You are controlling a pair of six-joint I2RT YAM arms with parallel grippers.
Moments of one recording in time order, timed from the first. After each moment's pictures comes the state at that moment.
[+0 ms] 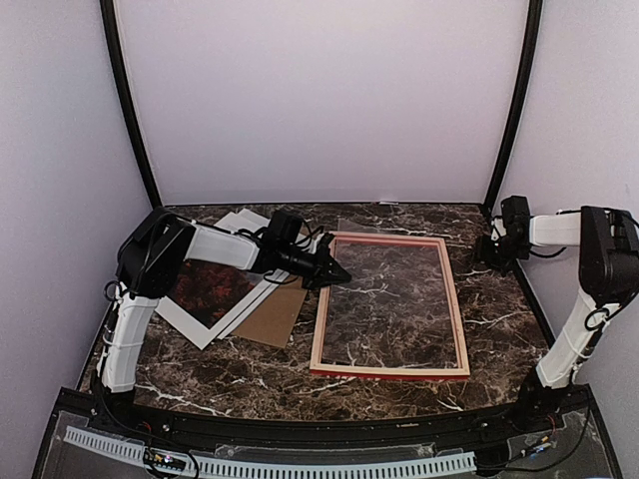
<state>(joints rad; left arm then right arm) -0.66 2.32 1.56 0.13 0.85 -0.91 -0.07 1.73 1.05 -0.33 -0.14 0.25</state>
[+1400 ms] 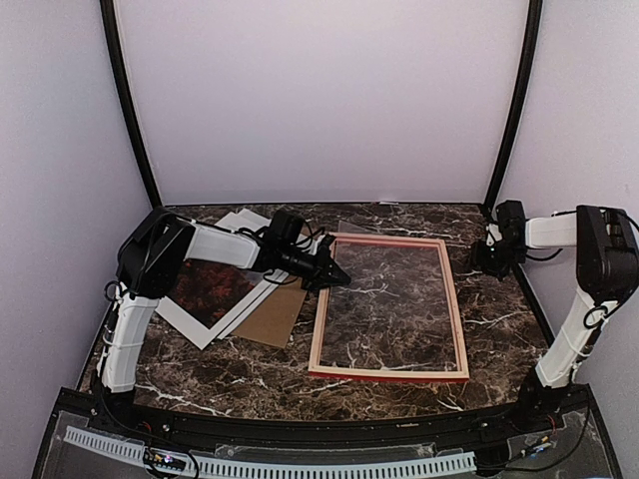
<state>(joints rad) -0.66 2.32 1.57 0.07 0.86 -0.86 -0.04 1.75 1.03 -0.33 -0.15 0.24</state>
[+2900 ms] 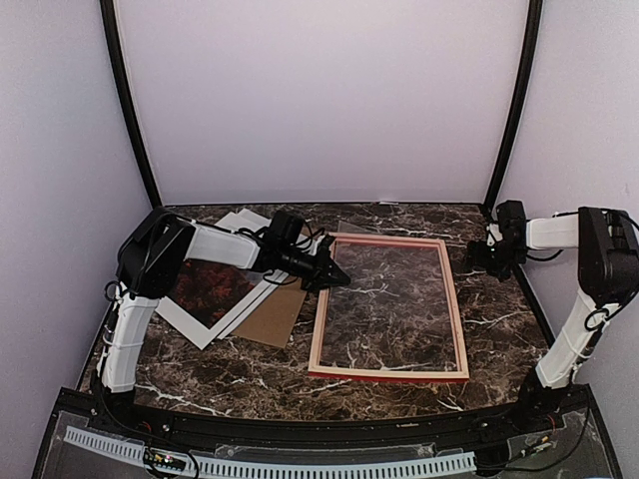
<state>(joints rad) -0.66 2.32 1.57 0.06 0.86 -0.86 -0.04 1.73 1.01 -0.33 -0.13 0.23</state>
